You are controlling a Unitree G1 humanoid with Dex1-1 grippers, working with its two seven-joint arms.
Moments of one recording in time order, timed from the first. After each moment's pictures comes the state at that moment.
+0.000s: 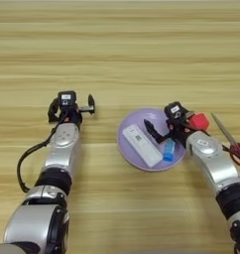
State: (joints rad) left arm -0.49 0.09 0.13 0.86 -0.07 -0.20 0.10; right arm -0.32 -0.08 0.17 0.45 -0.03 0.06 0.34
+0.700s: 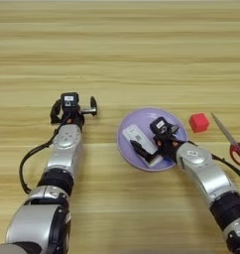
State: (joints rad) left arm -0.49 0.07 0.13 0.88 -0.05 -0.21 0.10; right arm -0.29 -0.06 0.26 0.45 -0.05 0.10 0.42
